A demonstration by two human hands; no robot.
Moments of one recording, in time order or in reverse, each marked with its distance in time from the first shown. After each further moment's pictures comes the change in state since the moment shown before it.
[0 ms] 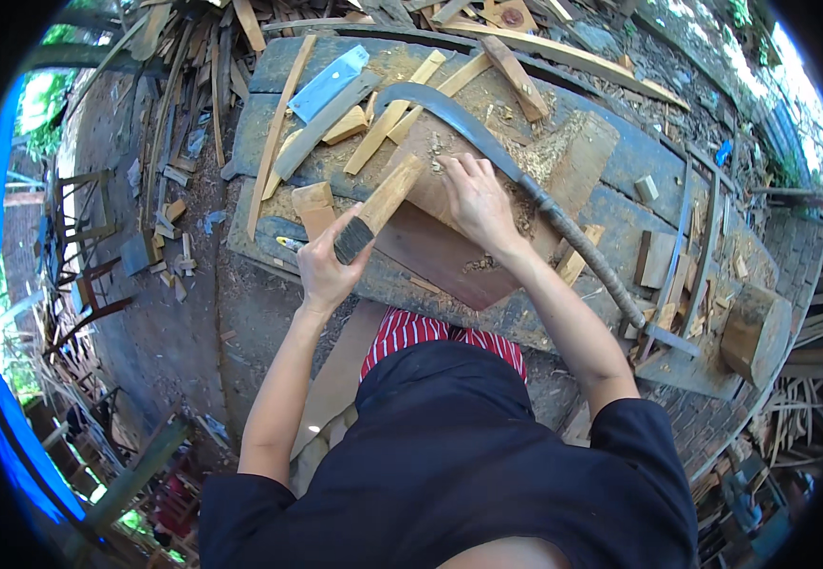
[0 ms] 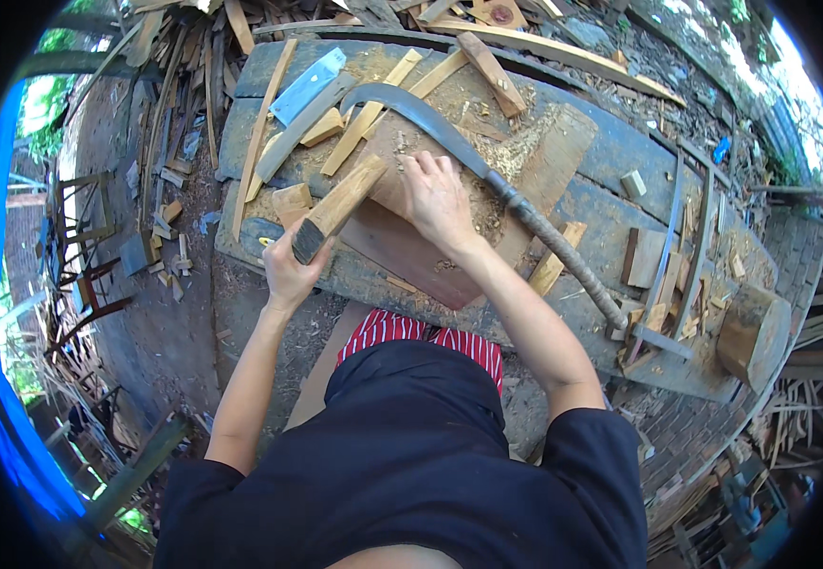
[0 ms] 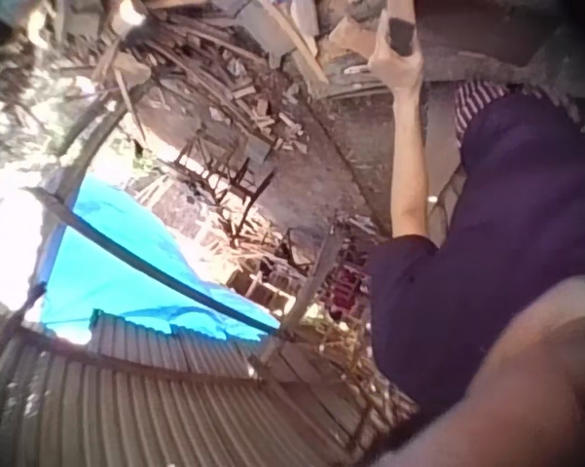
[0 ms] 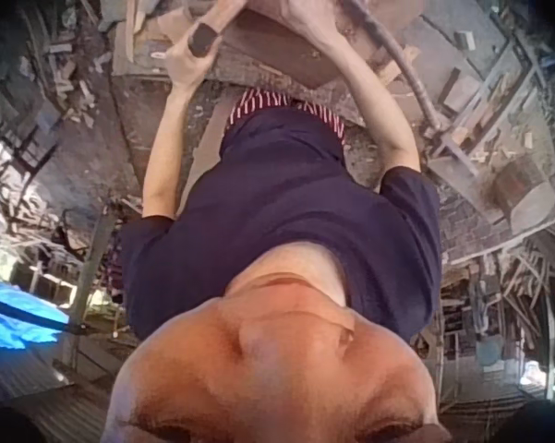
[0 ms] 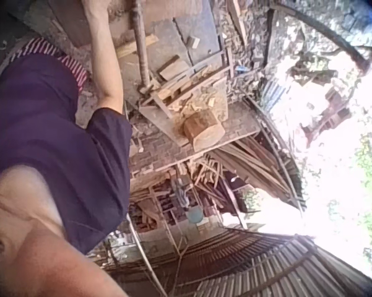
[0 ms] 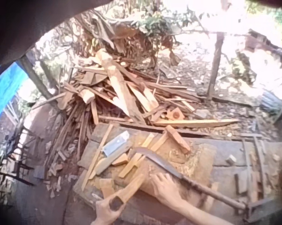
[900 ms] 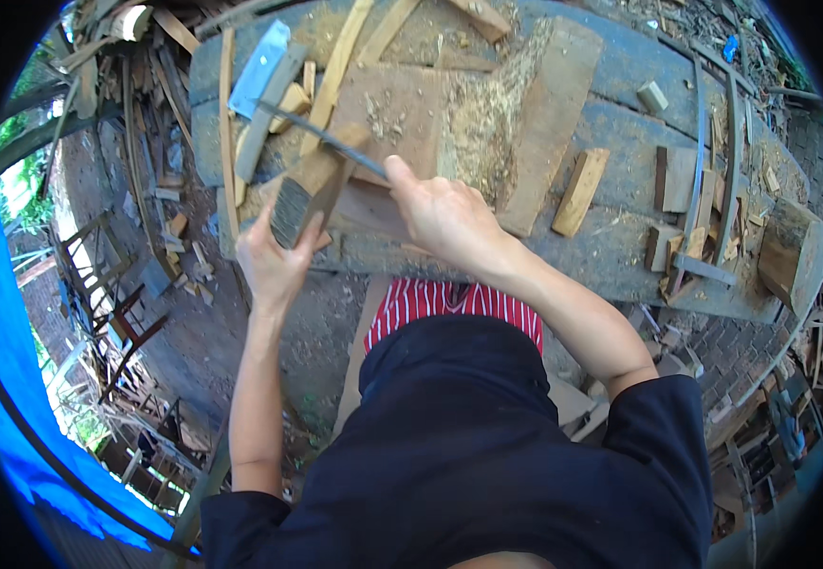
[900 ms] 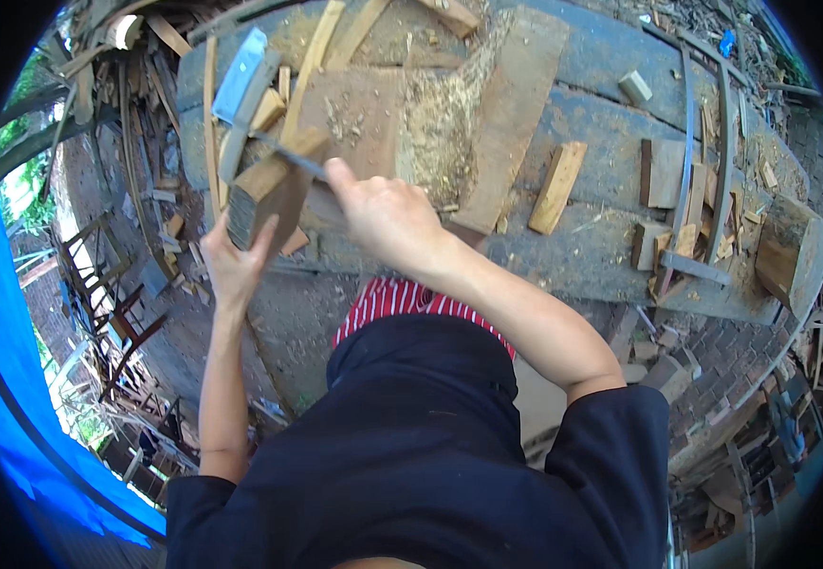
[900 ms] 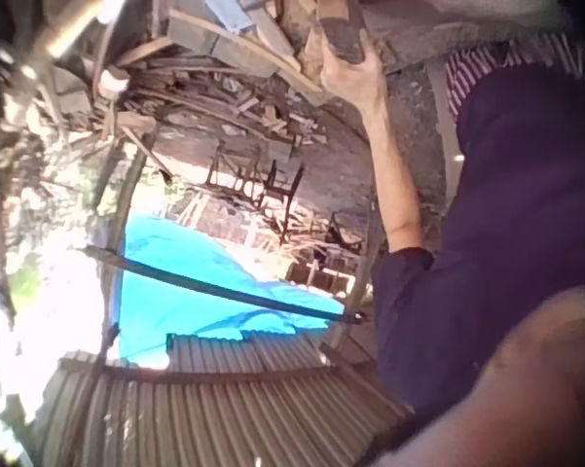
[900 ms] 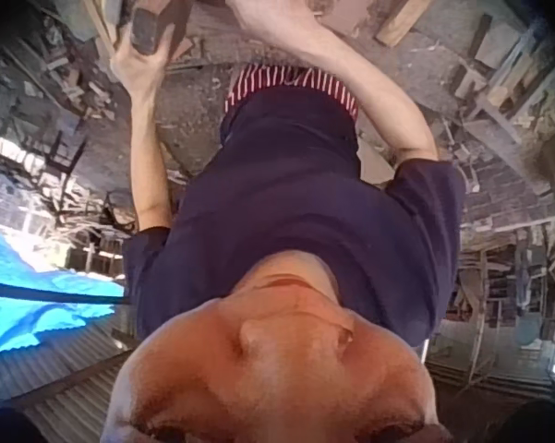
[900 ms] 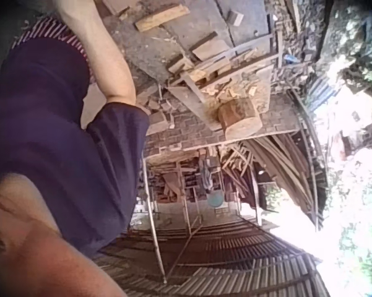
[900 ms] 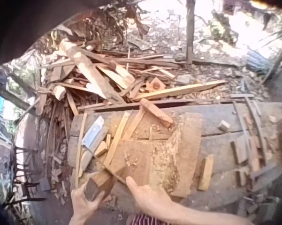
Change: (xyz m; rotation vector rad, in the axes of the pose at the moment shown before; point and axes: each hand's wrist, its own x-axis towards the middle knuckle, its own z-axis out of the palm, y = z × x) left_hand 0.053 0.032 -0.014 0.180 -0.200 -0.071; right_hand -0.019 -0.038 -0.053 0.199 -0.490 0.296
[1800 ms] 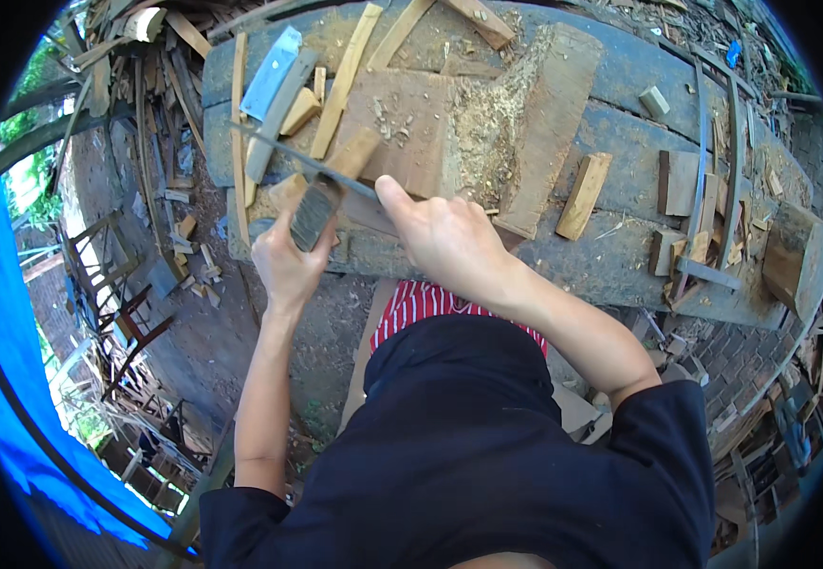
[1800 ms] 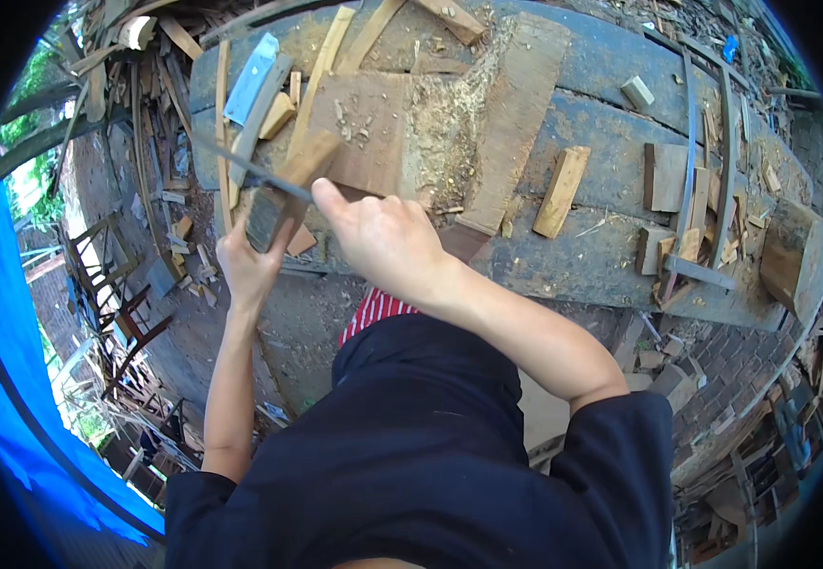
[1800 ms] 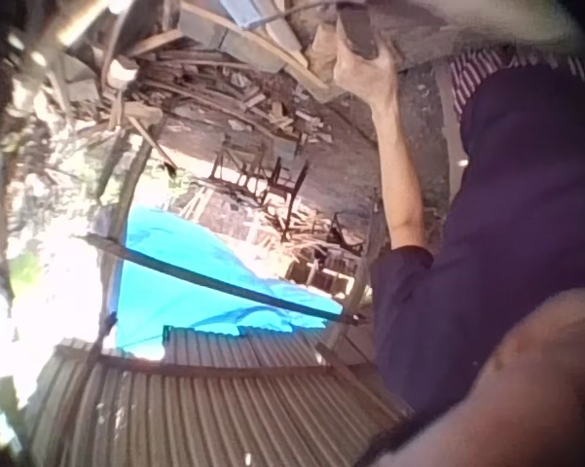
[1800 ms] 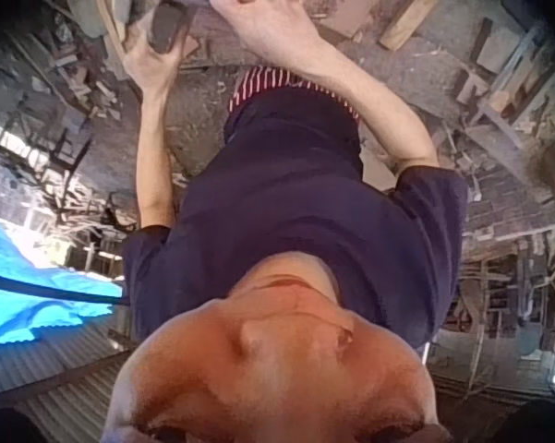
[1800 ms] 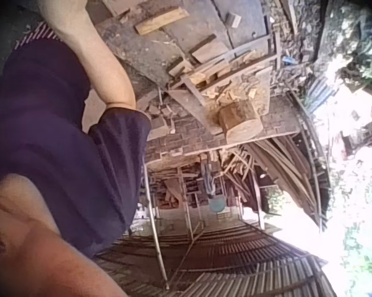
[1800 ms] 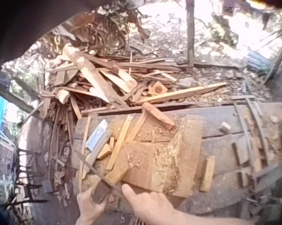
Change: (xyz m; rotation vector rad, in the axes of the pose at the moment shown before) left_hand -0.009 0.006 0.007 0.085 0.002 0.048; right_hand -0.023 -0.018 -0.003 -0.059 0.110 -0.155
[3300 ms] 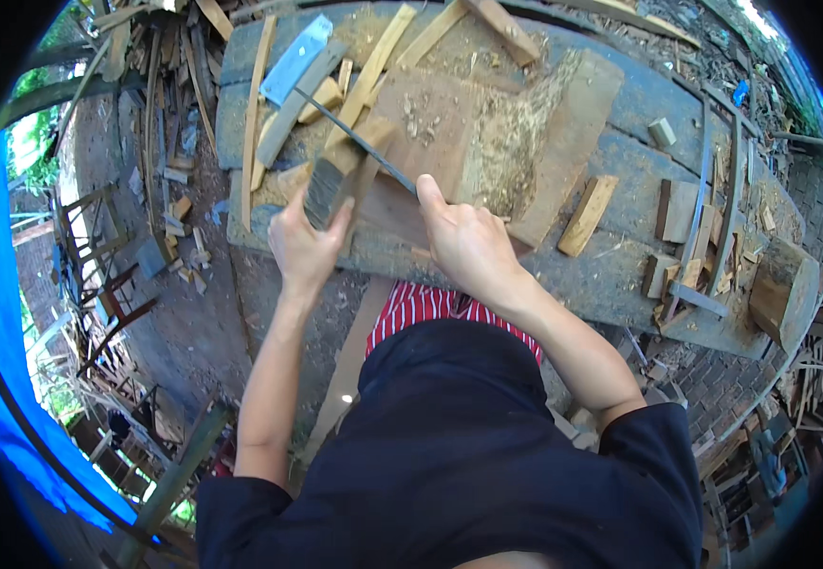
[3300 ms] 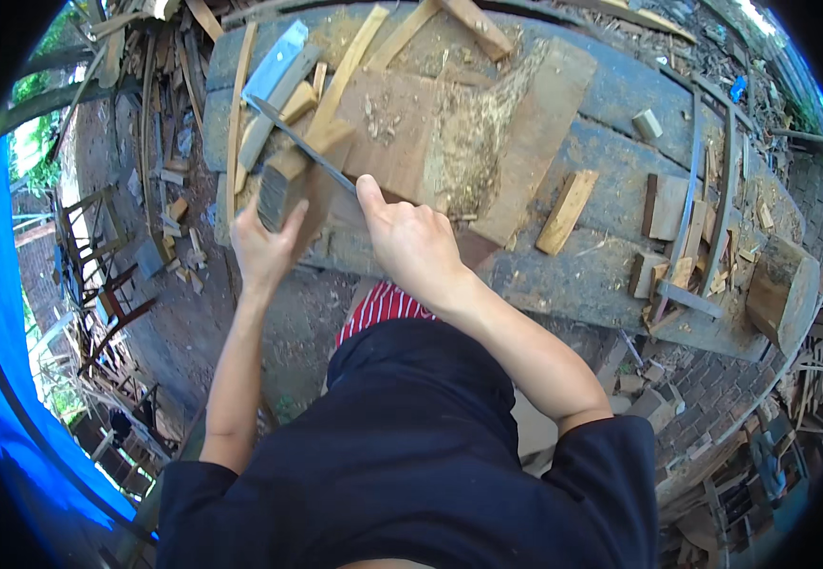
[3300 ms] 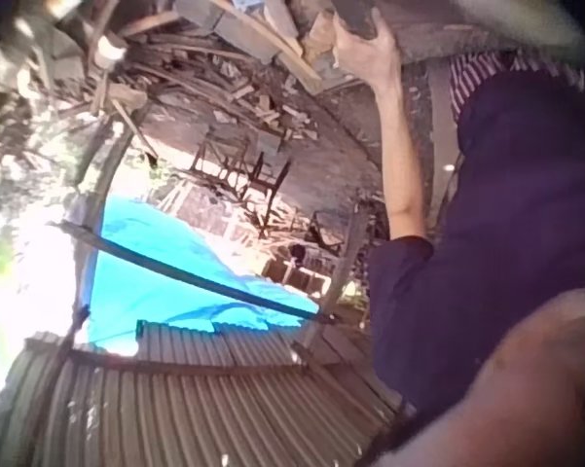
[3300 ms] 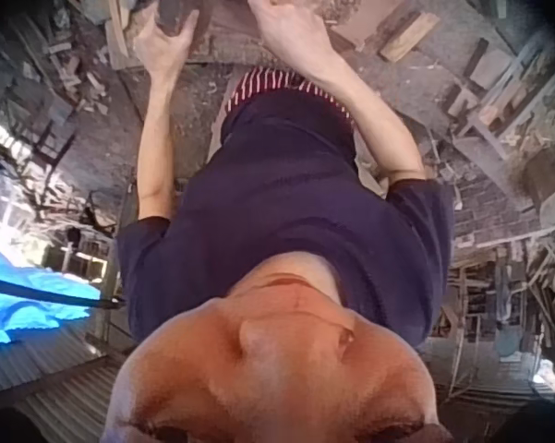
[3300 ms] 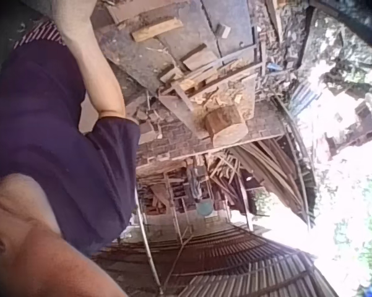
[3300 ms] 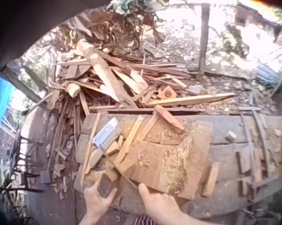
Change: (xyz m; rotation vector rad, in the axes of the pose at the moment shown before) left_hand -0.006 -0.004 0.010 -0.087 0.114 -0.126; right_hand -0.005 0.004 0.022 -0.056 -0.009 0.126
